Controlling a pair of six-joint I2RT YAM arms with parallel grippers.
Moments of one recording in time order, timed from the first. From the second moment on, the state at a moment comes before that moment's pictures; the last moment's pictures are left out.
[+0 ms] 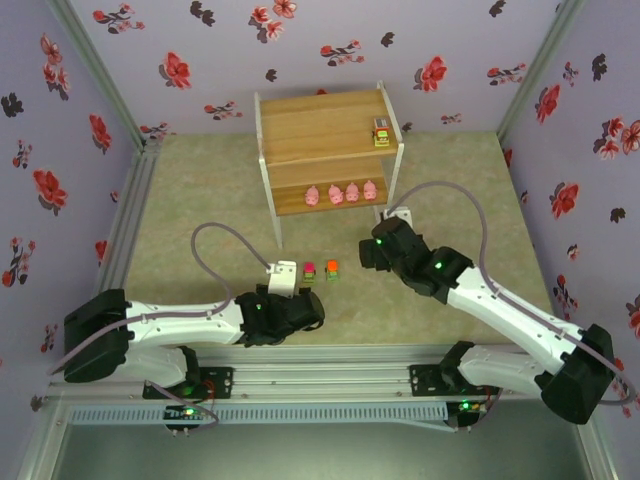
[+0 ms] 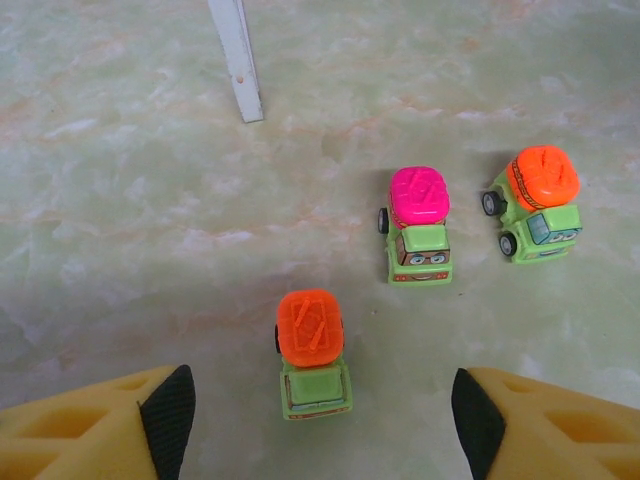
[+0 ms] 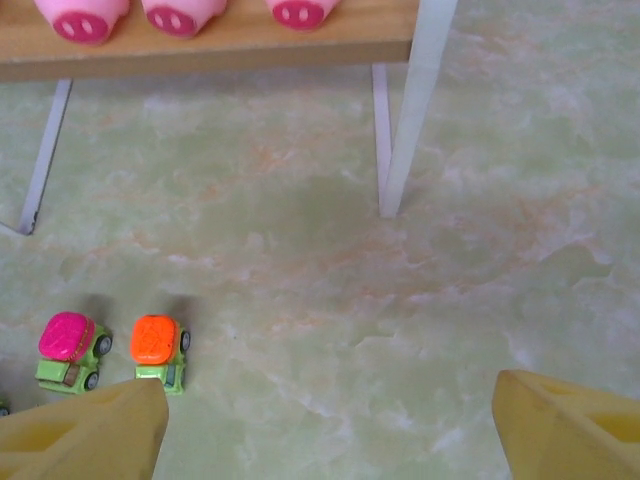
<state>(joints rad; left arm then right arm) -1.32 1.33 0.73 -0.54 -0.79 -1.02 0.80 1.09 0.89 -0.66 0.39 0.52</state>
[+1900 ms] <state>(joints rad) -1.15 1.56 0.76 -0.42 -0.67 -1.04 0.83 1.05 0.53 -0.34 0.36 0.47</state>
